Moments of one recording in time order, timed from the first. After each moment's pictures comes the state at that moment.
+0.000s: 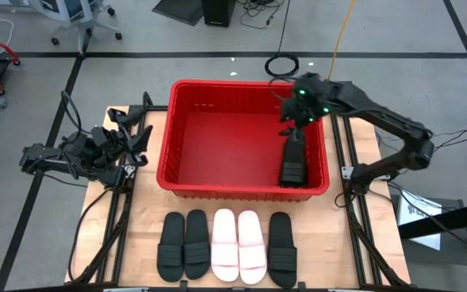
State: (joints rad) left arm -0.11 0.45 0.47 0.63 -0.46 0.42; right arm -0.50 1.37 1.46 -1.04 -0.29 -0.32
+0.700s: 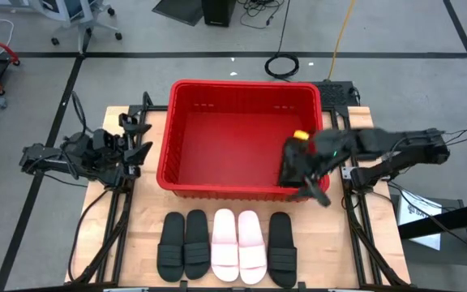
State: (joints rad) left arm -0.11 0.45 0.47 0.58 -0.21 0.20; right arm 0.14 1.16 1.31 -0.65 -0.37 0.07
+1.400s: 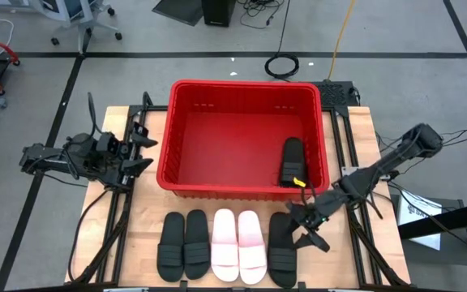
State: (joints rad) left arm -0.11 0.45 0.47 0.50 0.01 -0.01; right arm 0.55 1.17 0.64 0.15 -0.20 0.59
